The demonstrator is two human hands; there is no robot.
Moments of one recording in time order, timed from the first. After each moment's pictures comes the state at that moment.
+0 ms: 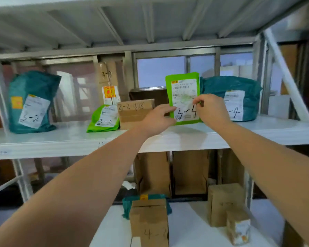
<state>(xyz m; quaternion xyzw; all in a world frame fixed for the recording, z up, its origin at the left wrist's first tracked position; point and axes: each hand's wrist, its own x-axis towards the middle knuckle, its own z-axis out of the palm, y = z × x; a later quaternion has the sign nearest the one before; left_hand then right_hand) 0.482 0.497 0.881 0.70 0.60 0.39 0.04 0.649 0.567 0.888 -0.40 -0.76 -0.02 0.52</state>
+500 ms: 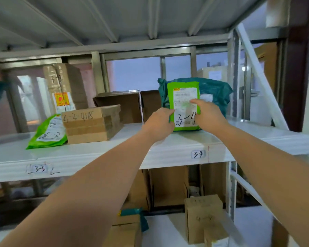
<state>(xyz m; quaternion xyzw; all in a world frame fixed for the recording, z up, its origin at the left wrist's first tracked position) 0.593 0.637 0.878 0.71 0.62 0.31 -0.10 0.755 0.700 0.882 -0.44 -0.79 0.03 0.43</state>
